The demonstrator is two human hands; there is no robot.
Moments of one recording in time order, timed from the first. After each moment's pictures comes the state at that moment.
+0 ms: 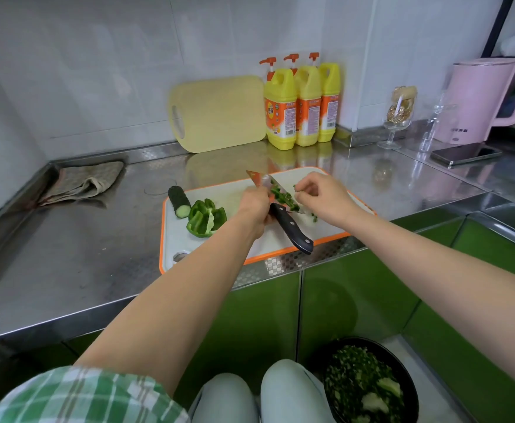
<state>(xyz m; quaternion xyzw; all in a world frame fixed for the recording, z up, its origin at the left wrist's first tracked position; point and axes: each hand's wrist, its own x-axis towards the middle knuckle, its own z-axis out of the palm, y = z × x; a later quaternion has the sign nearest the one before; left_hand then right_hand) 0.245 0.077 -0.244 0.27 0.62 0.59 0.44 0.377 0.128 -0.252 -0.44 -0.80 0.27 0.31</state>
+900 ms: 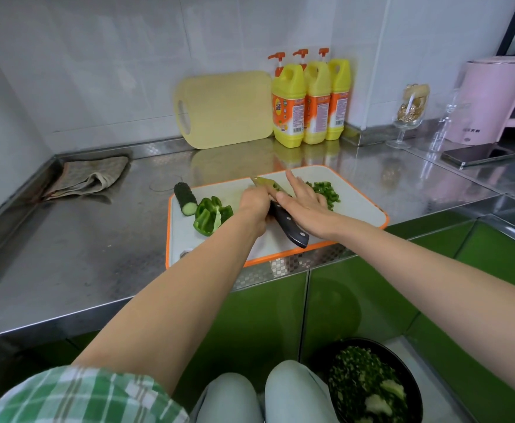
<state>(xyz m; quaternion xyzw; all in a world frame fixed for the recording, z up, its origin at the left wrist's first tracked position) 0.226 0.083 -0.250 0.26 0.64 0.58 0.43 0.345 0.110 -0.264 -0.41 -0.85 0.29 0.16</state>
